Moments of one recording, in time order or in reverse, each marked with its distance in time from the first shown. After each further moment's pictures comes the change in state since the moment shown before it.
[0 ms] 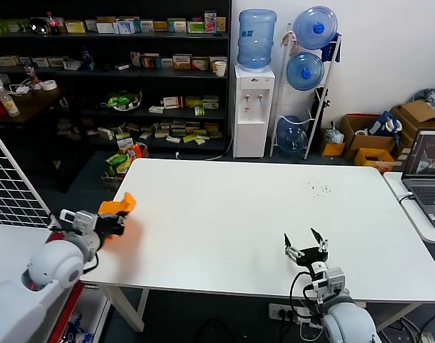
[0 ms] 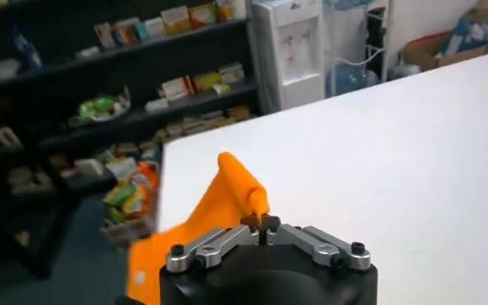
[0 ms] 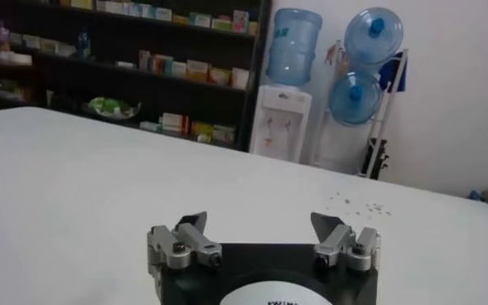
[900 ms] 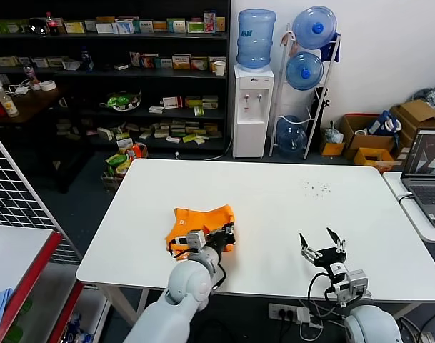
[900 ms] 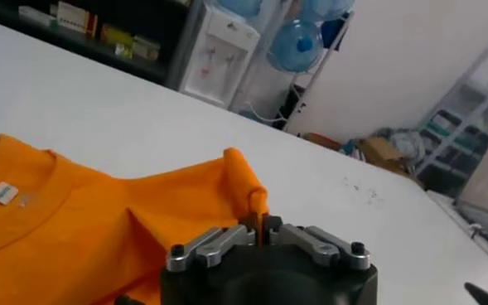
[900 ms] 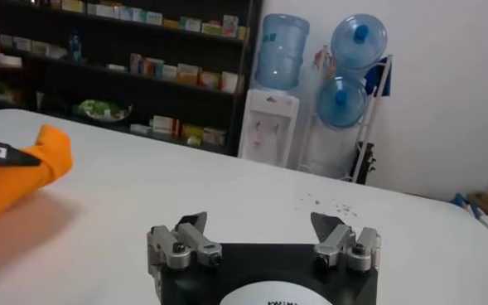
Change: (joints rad) left arm -0.054 -0.802 0.185 0.269 0.137 -0.197 -0.084; right arm -0.035 -0.016 0.116 0.007 0.024 0.007 -0.082
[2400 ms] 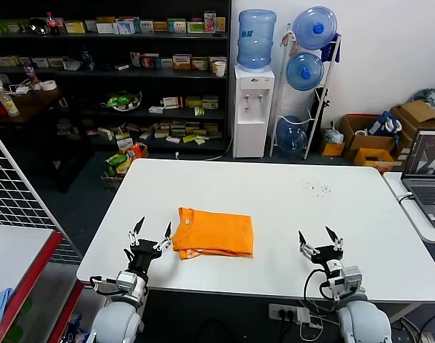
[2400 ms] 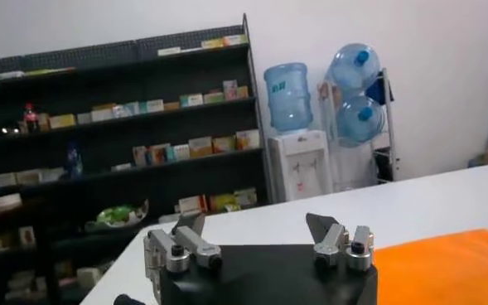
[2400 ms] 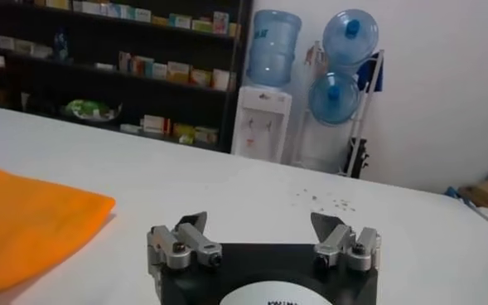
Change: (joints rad) left arm 0.340 0.140 -0.417 -0.109 0.673 -0.438 0.287; right arm 0.075 0.243 0.149 -0.064 -0.223 0.008 -0.189
